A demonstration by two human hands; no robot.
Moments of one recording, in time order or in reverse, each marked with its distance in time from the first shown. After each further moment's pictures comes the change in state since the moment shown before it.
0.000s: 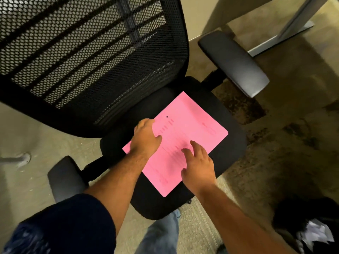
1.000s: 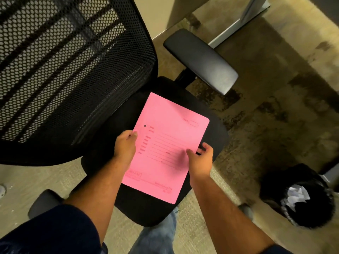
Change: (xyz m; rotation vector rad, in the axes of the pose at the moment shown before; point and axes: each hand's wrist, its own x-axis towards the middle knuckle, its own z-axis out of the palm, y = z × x) left_hand 0.036 -0.030 0.012 -0.557 -0.127 -0.318; right_hand 0.034 0.014 0.006 1.277 0.398 0.877
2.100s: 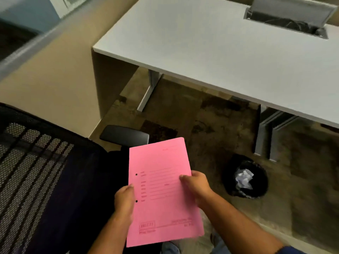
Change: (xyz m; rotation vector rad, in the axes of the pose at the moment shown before) left_hand -0.178 0.127 0.029 -0.003 -0.304 -0.021; right_hand -0.113 -0.107 -0.197 0.236 0.009 0.051
